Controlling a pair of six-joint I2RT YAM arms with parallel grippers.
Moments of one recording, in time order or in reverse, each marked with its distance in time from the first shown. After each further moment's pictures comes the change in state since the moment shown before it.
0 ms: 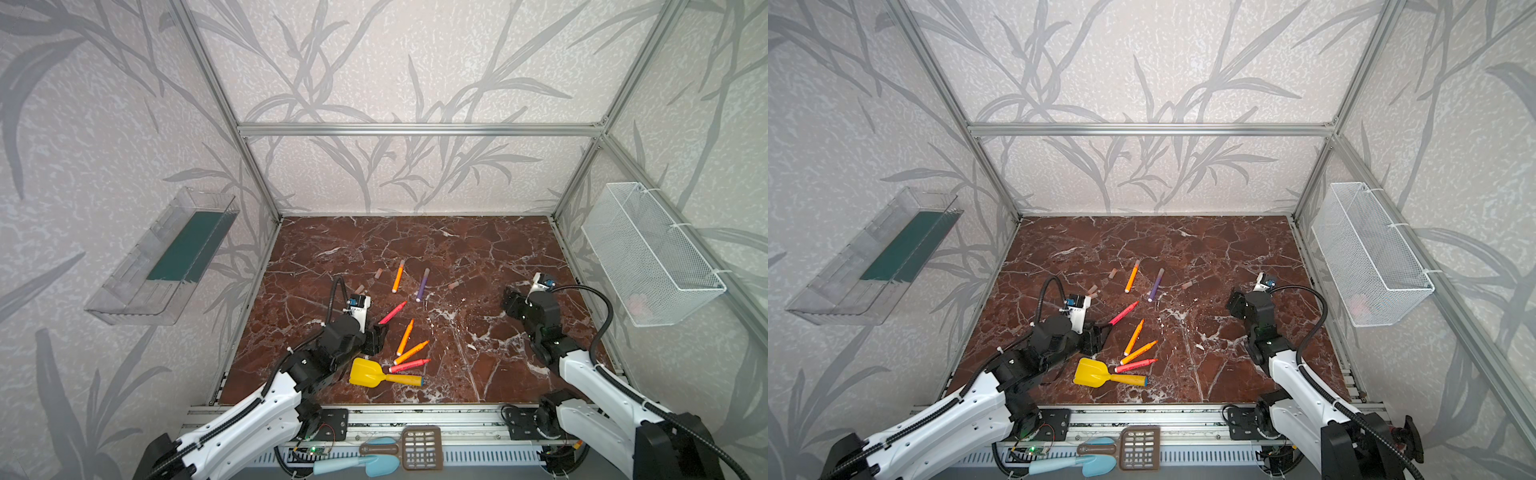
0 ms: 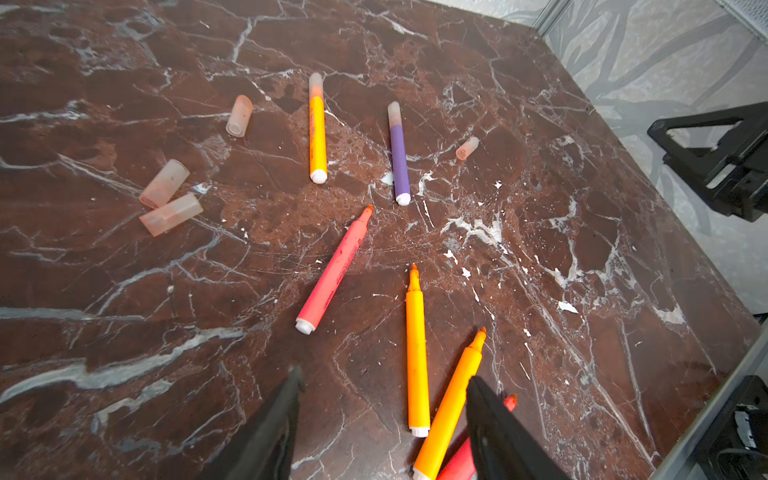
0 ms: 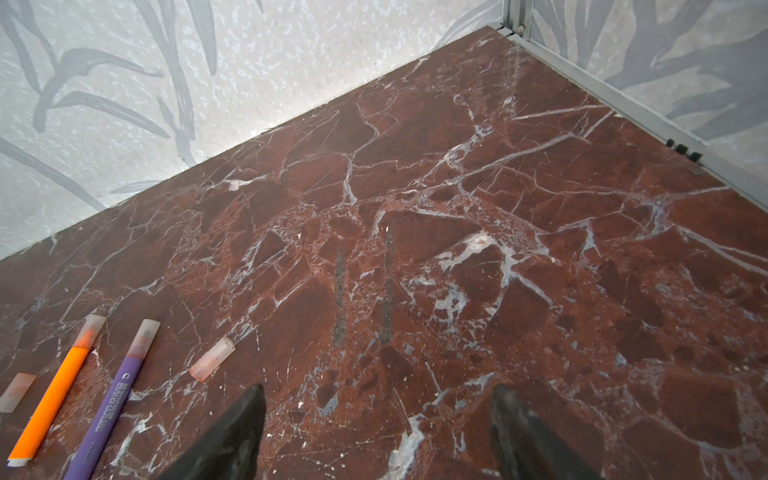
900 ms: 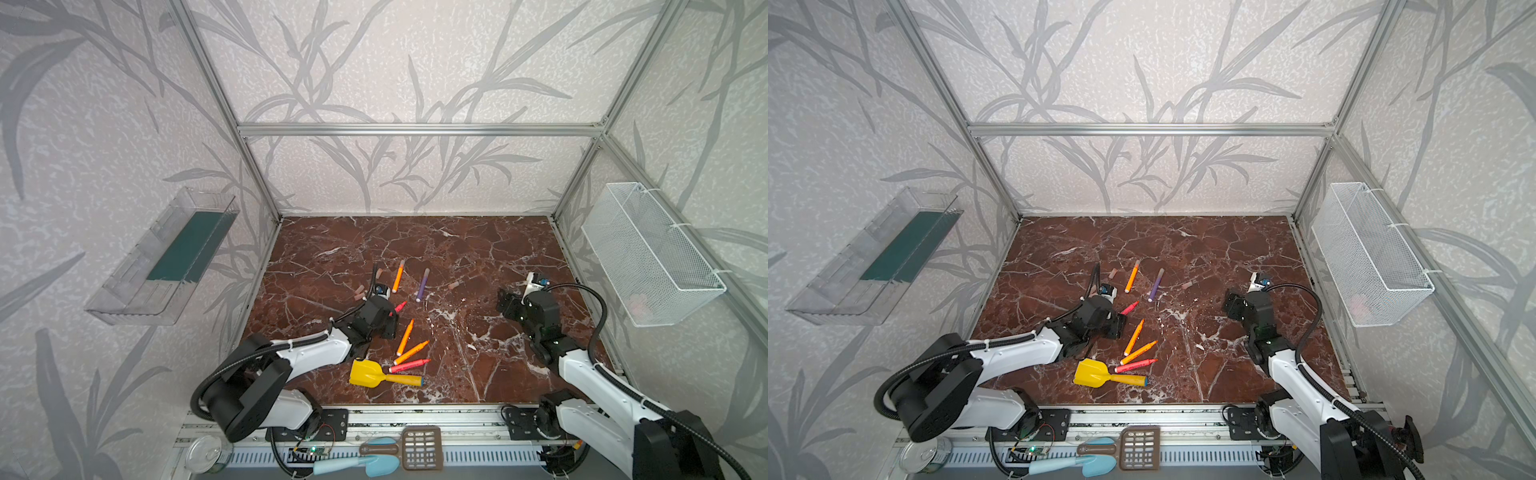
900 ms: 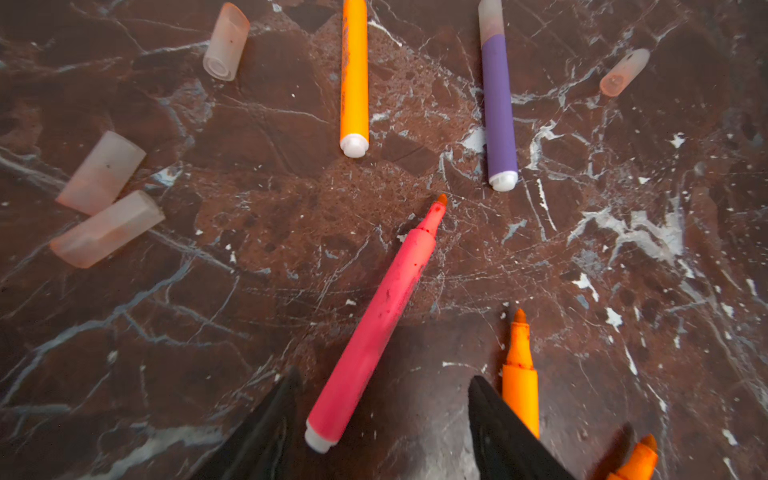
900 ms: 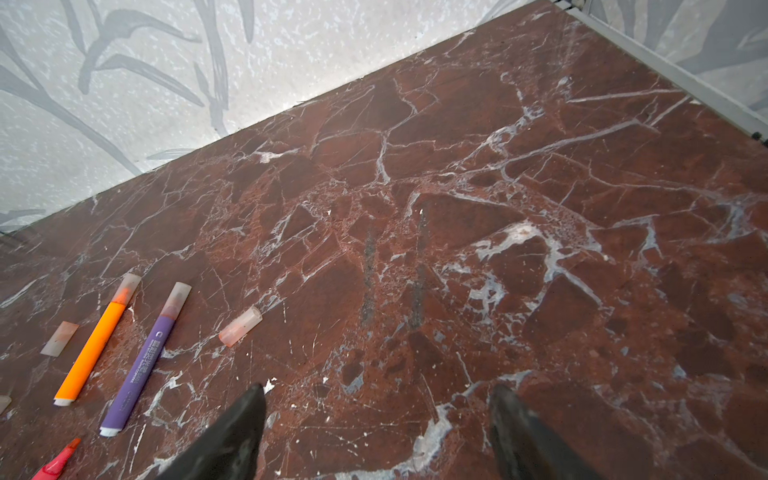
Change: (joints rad) left arm 0.023 0.659 0.182 0.222 -0.098 0.053; right arm 0.000 0.019 0.000 0.005 -0.102 -0.035
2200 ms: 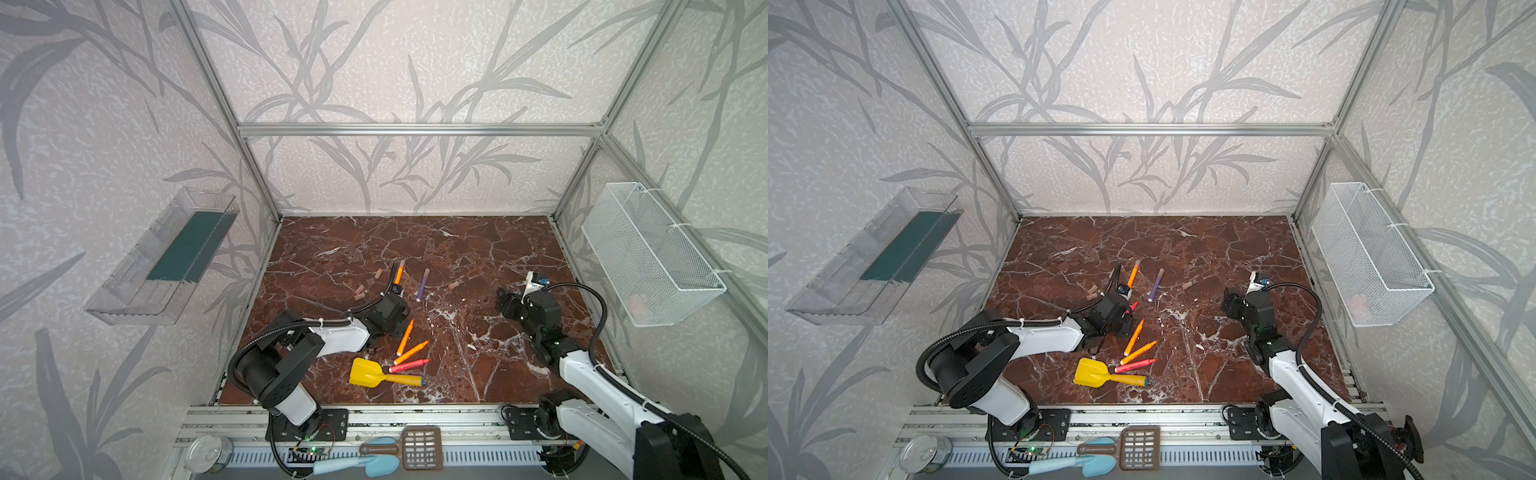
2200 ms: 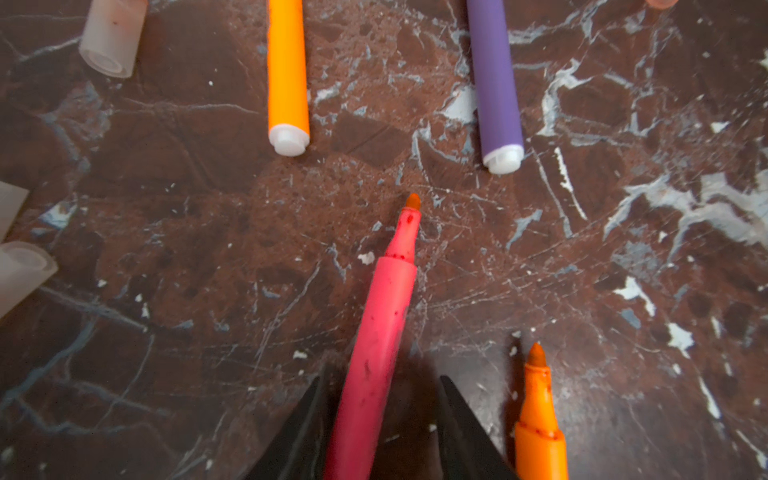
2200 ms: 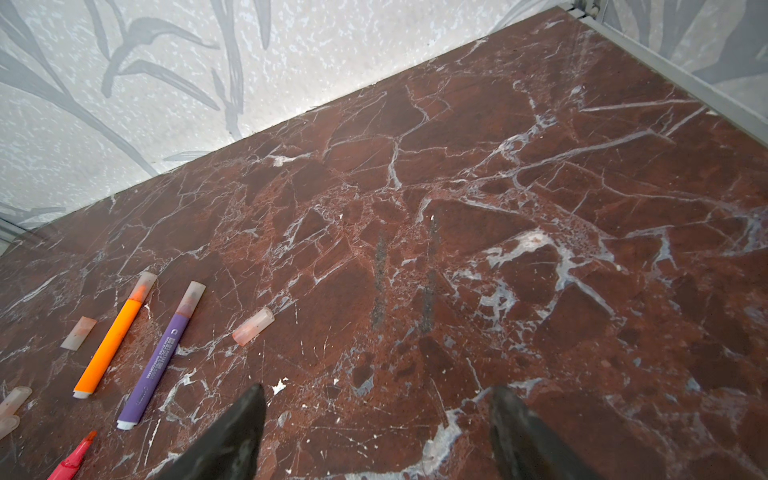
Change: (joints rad) left arm -0.052 0.162 0.105 -0.033 -0.042 0.079; right arm 0.005 -0.013 0.000 0.007 -0.013 -0.010
